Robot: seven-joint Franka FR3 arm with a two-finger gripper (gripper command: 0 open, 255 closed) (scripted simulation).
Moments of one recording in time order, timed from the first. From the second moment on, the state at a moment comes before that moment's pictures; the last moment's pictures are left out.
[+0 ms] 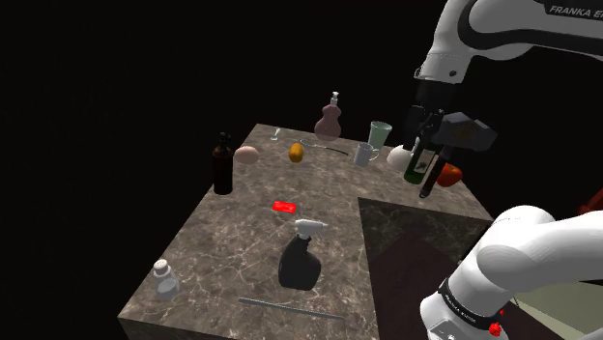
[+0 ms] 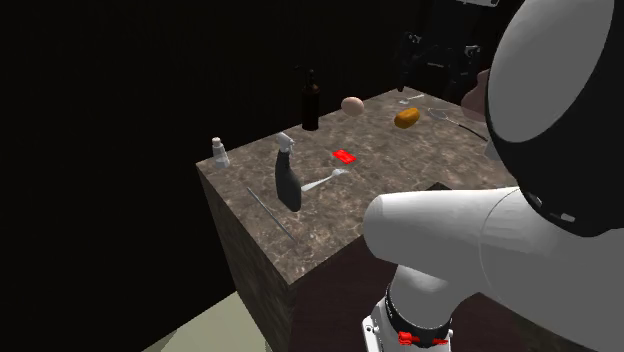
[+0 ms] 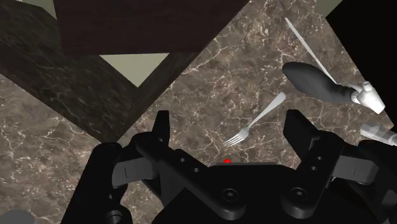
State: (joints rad) arm -0.01 -0.78 -0.06 -2.35 0.11 1.43 -0.03
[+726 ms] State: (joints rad) arm 0.12 -0.94 0.05 -2.69 0.22 1.83 -0.13
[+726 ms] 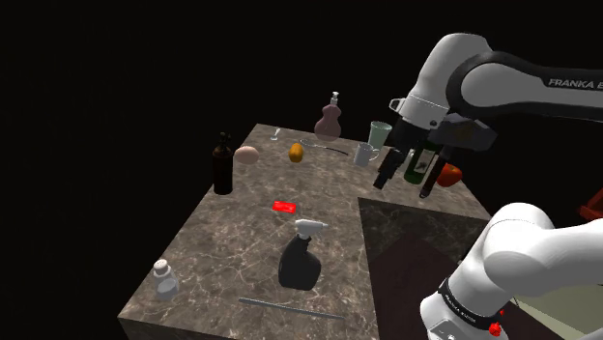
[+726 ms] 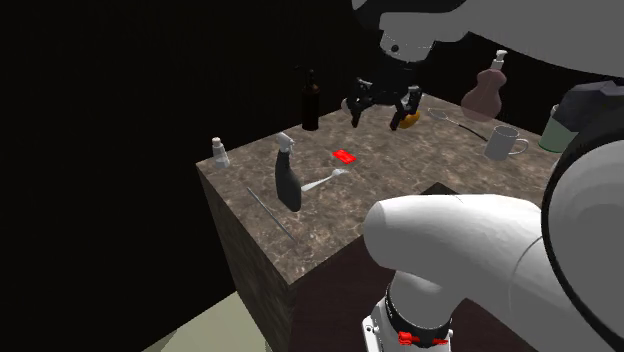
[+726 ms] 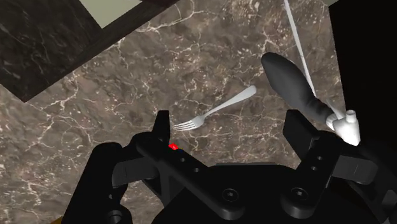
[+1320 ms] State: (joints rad) arm 0.33 -0.92 0.20 -2.94 0.38 2.32 -0.24
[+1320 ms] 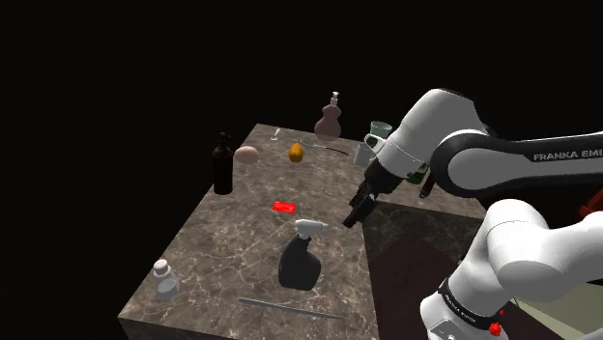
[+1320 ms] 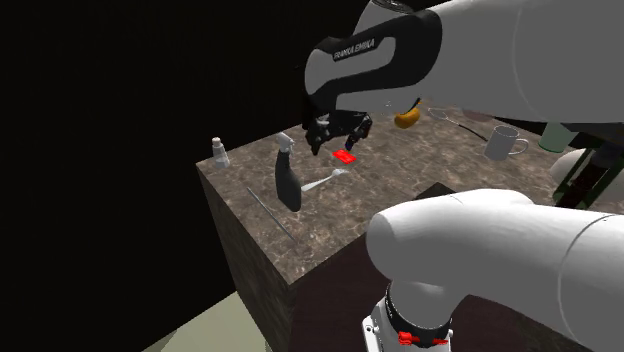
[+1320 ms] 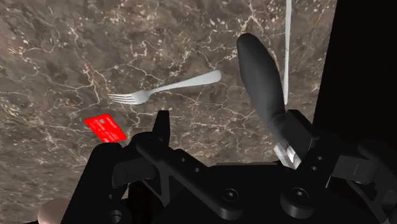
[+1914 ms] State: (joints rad) arm 0.63 -0.57 0.28 -3.03 0.58 2.98 -0.39
